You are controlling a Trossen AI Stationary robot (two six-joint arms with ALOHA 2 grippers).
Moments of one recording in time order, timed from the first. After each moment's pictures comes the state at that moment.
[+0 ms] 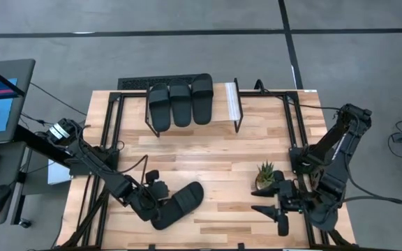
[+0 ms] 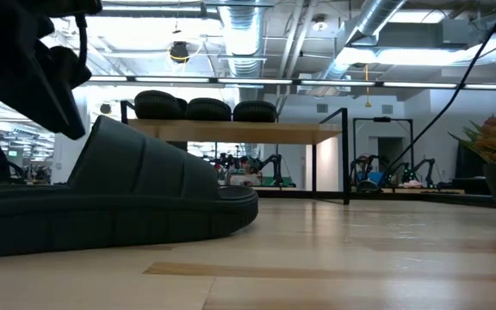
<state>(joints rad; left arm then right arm) -0.71 1.54 0.85 -0.38 -0.50 -0.78 1.03 1.30 1.08 -0.30 1.00 0.81</state>
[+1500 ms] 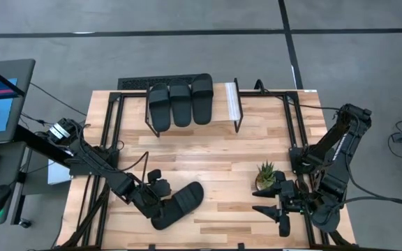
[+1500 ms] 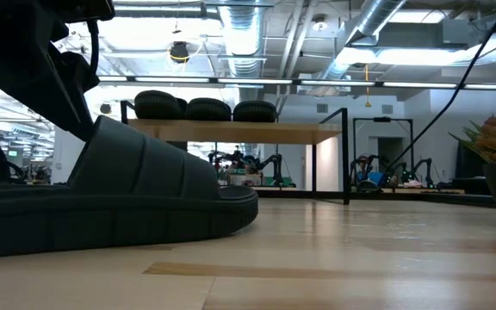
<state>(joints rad) -0.67 1.54 0.85 -0.33 -0.45 -0.78 1.05 1.30 1.08 -0.29 1.02 0.82</state>
